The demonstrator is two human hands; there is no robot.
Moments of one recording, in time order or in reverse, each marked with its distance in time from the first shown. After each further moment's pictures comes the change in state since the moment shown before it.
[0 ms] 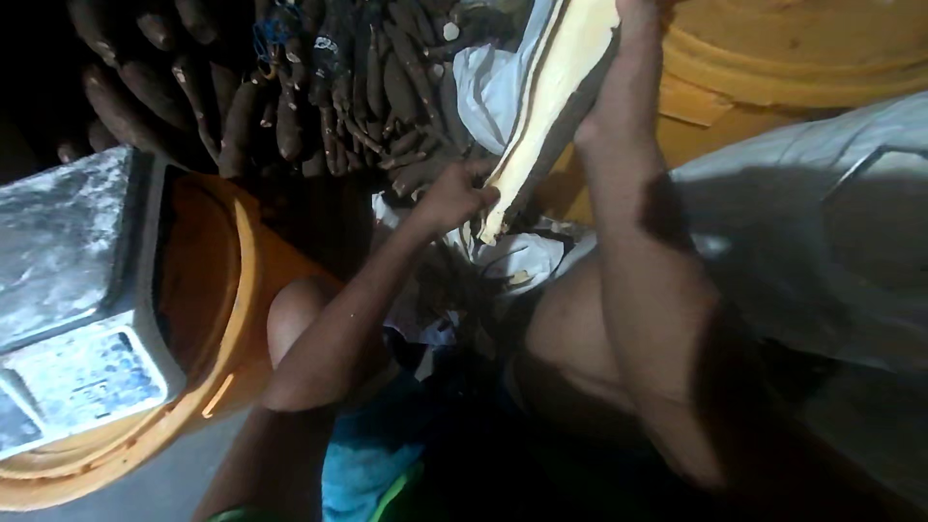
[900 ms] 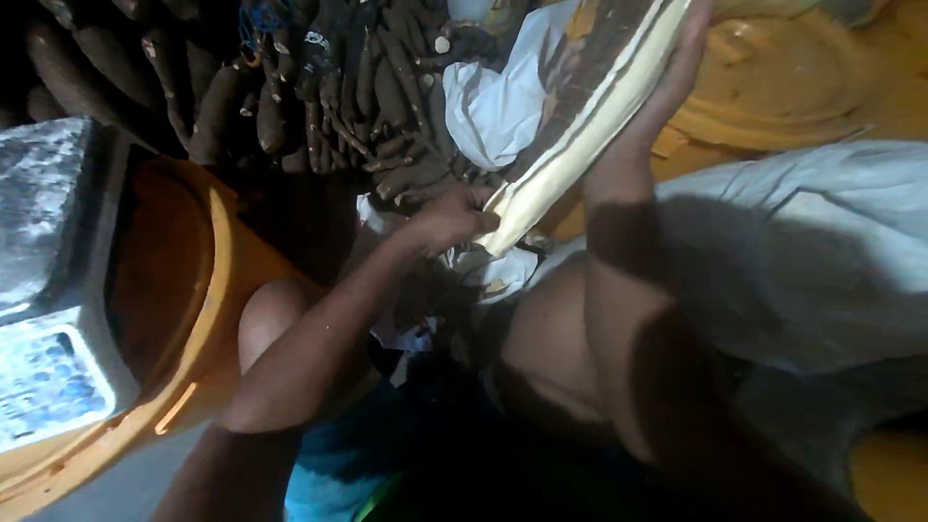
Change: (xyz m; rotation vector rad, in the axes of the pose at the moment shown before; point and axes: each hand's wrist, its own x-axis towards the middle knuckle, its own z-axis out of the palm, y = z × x) left_hand -0.021 0.011 0.006 -0.177 -0.168 -0.075; right_hand 0.004 -0.025 -0.015 0.368 -0.292 -0.077
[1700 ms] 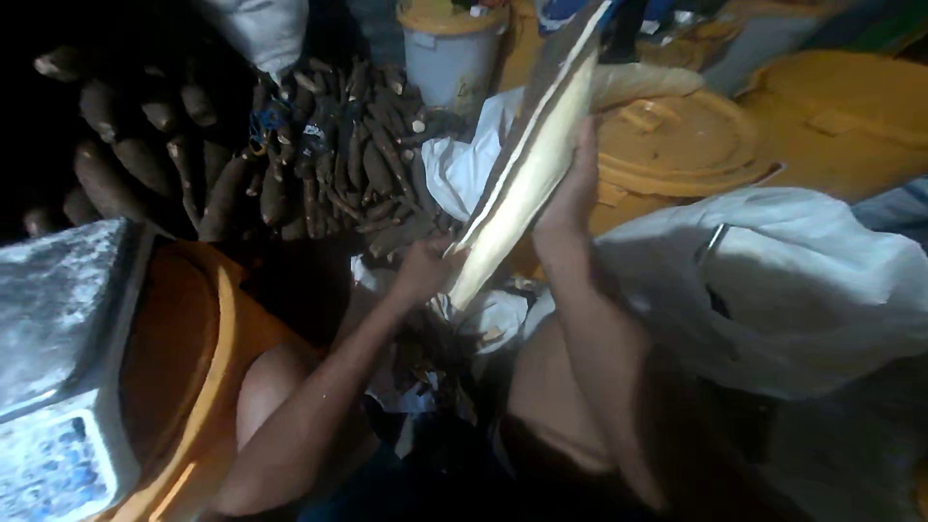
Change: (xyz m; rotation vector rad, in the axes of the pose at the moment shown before) left_hand 0.000 -0.008 -0.002 0.151 0.307 0.048; right_hand -0.036 -0.010 0.044 -0.121 0.191 -0.136
